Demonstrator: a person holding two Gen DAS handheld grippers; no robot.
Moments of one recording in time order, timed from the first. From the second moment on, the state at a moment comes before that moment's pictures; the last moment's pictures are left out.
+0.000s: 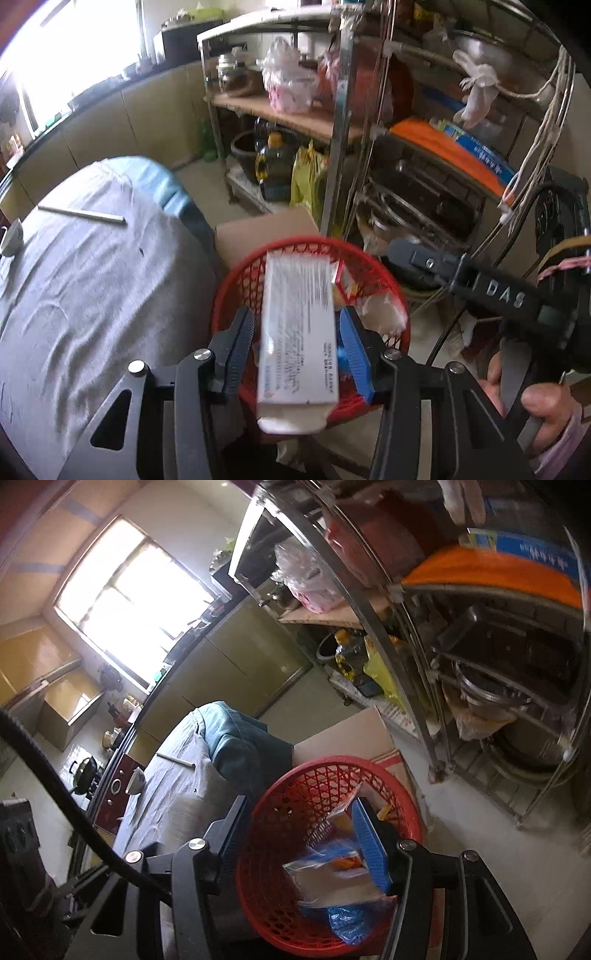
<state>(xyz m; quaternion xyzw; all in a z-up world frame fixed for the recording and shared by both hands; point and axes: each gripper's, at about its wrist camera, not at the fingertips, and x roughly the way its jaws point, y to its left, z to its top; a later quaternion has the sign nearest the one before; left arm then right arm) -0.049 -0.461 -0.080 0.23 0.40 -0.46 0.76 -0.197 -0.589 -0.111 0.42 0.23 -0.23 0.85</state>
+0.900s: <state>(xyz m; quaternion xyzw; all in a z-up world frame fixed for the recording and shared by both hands) -0.030 -0.305 0.017 0.18 0.30 -0.31 0.88 -0.149 -0.499 -0.032 0.31 0.24 -0.18 0.90</state>
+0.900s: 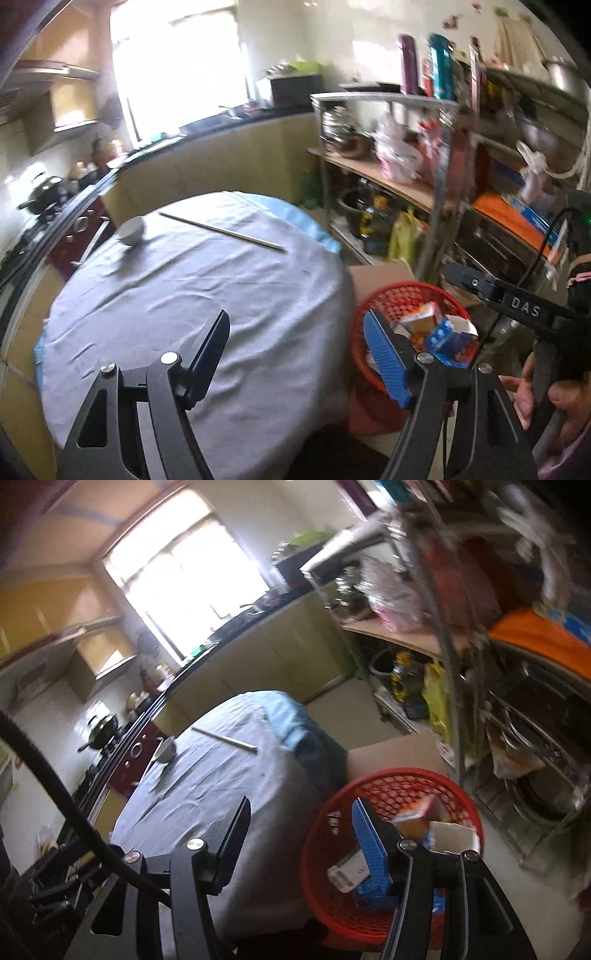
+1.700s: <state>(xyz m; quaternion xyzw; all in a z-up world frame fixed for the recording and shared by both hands) -0.012 -0.088 0.059 0.07 0.25 -0.10 0.96 -0.074 -0.283 0.049 0.16 0.24 -0.03 0.96</state>
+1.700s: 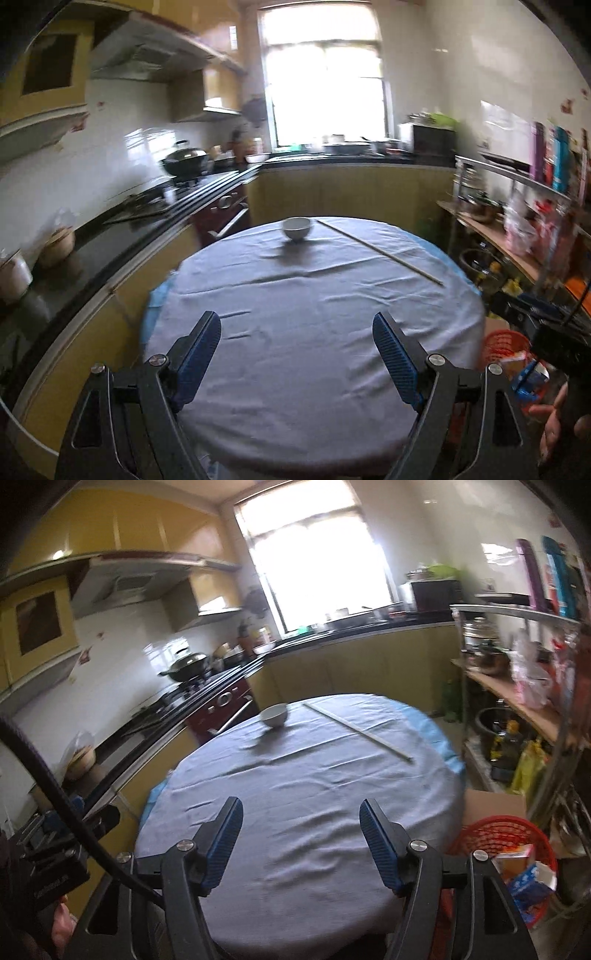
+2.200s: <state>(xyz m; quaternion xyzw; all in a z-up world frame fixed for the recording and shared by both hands) -0.012 -0.007 0.051 0.05 0.23 0.01 0.97 -0.038 -0.192 0.035 0.13 0.30 0.02 0.94</state>
